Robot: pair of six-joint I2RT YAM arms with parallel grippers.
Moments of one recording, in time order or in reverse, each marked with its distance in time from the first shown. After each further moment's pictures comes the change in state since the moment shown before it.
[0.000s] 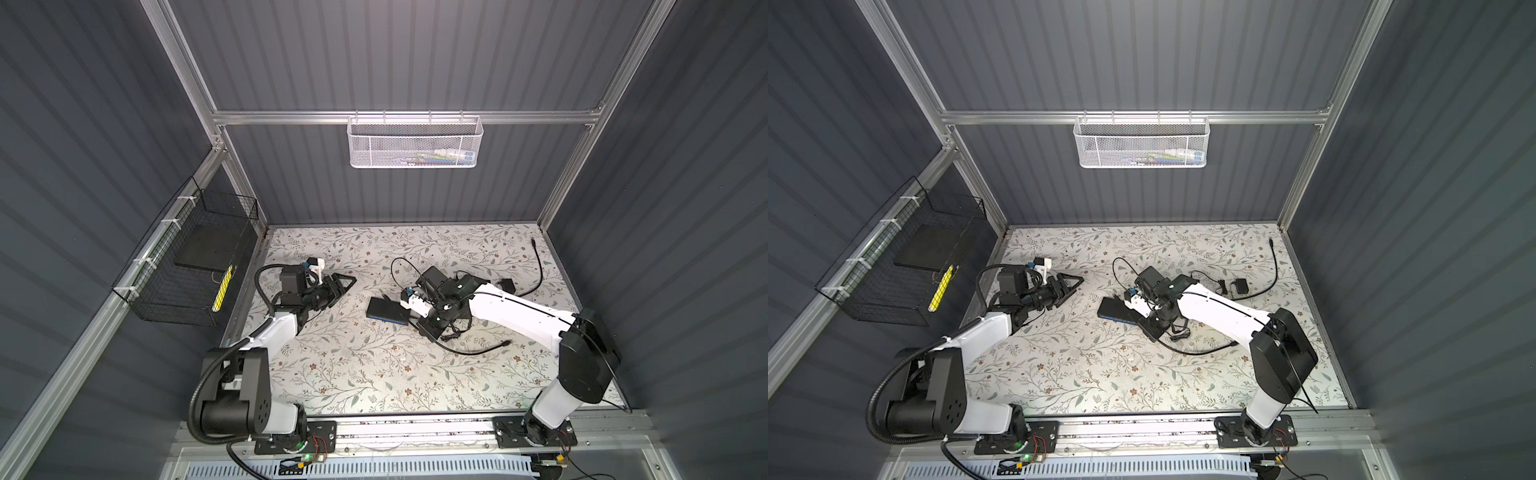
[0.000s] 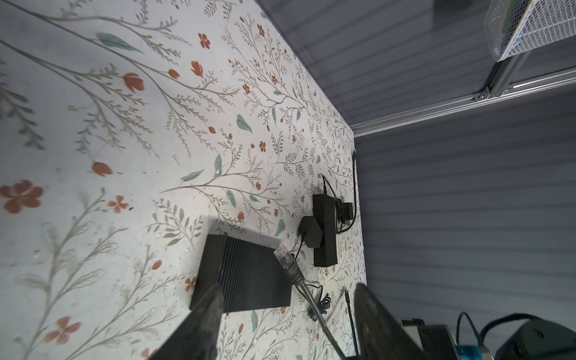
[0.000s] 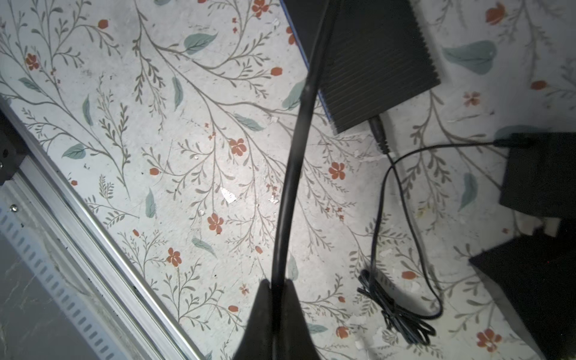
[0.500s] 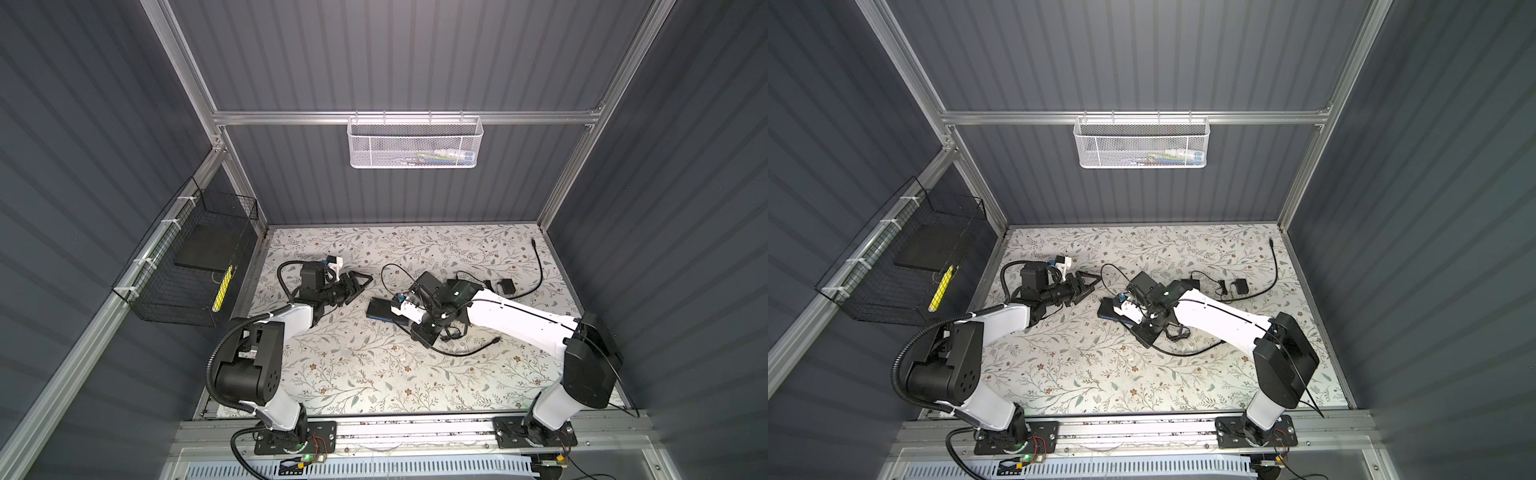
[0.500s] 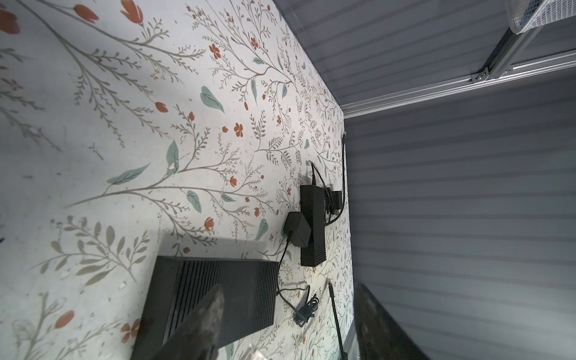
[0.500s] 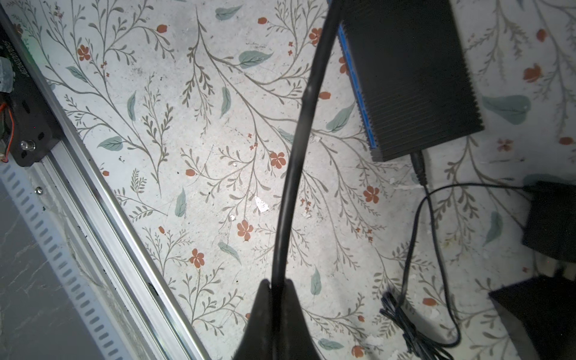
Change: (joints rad) left arm -0.090 0.160 0.053 0.144 0.013 -0.092; right arm 0.071 -0.013 0.007 0.023 -0.005 -0.023
